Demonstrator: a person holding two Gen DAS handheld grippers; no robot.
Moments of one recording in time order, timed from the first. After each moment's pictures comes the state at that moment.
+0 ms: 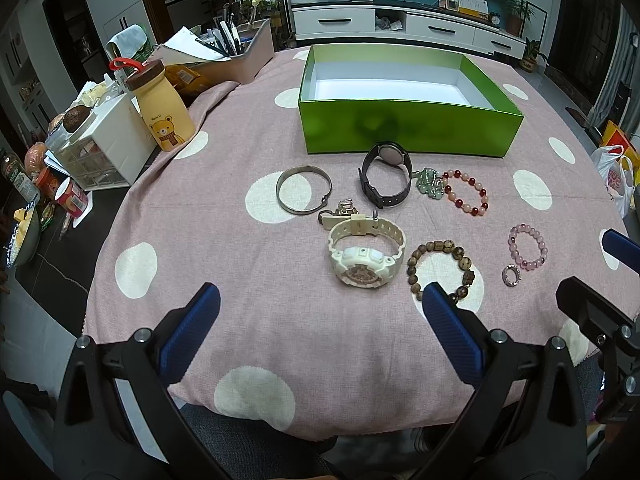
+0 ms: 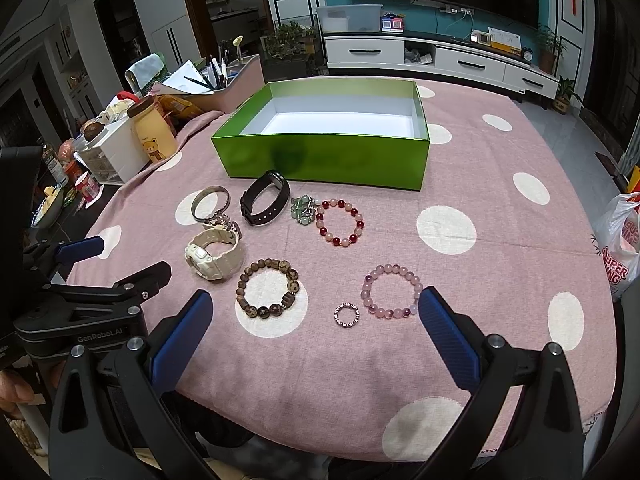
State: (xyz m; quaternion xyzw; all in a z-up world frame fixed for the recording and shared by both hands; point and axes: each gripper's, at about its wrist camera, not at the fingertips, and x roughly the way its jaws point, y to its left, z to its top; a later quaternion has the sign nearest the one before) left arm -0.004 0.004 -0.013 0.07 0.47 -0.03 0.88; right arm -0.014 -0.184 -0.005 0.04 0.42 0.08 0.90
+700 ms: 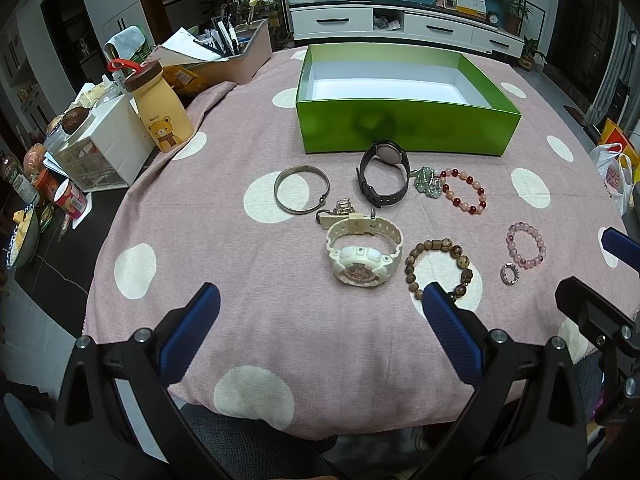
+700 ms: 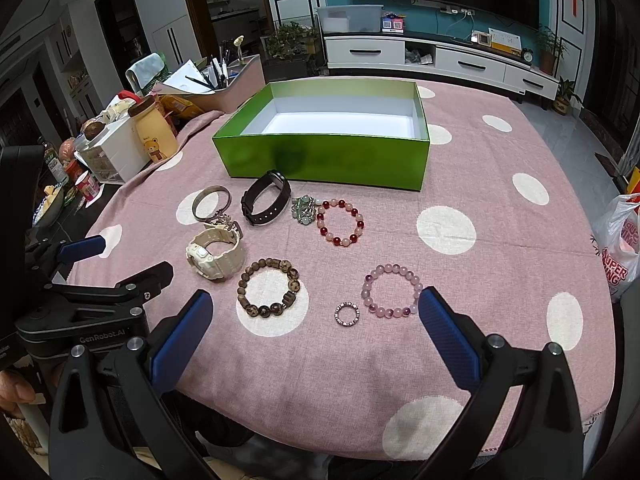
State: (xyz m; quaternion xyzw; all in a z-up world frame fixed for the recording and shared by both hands) left arm -0.003 0.003 -0.012 0.06 0.47 -0.03 0.88; right arm -0.015 -0.182 -0.004 0.04 0.42 0.08 0.90
